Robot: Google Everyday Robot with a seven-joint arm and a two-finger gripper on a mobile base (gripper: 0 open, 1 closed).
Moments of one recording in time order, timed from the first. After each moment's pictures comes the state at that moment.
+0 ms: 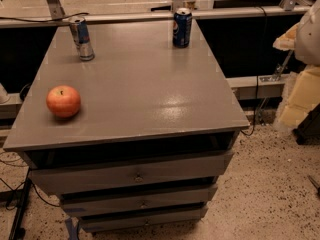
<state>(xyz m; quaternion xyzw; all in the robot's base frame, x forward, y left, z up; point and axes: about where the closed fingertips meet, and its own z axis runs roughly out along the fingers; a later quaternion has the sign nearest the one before) 0.438 -0.216 0.978 -0.60 0.78 -0.04 0.16</state>
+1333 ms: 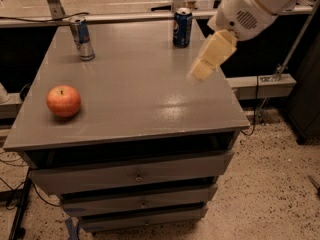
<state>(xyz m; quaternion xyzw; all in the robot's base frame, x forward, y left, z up) 0.534 -0.096 0.986 -0.56 0.78 0.10 0.28</state>
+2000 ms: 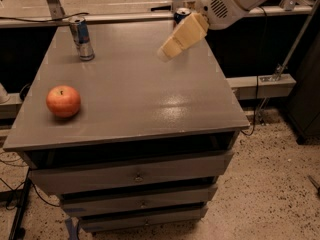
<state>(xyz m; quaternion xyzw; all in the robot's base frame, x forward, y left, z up) 0.579 -0.050 1.003 -0.48 0.79 0.16 0.35</state>
